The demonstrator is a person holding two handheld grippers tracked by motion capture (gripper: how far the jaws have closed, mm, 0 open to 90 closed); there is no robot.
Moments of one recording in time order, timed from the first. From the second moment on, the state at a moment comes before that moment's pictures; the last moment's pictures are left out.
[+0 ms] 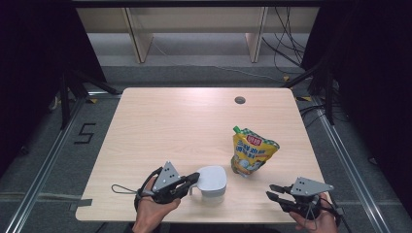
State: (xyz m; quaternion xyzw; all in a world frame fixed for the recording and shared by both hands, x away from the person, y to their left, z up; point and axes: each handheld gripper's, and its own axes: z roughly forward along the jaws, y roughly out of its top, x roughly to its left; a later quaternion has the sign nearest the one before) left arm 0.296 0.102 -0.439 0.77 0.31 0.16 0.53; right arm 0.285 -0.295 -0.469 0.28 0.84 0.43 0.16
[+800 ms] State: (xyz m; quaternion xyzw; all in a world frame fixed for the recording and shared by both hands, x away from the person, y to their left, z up) left arm 0.296 0.112 -0.446 0.77 0.32 0.15 0.54; right arm 0.291 -0.267 -0.461 0.25 0.82 0.49 0.13
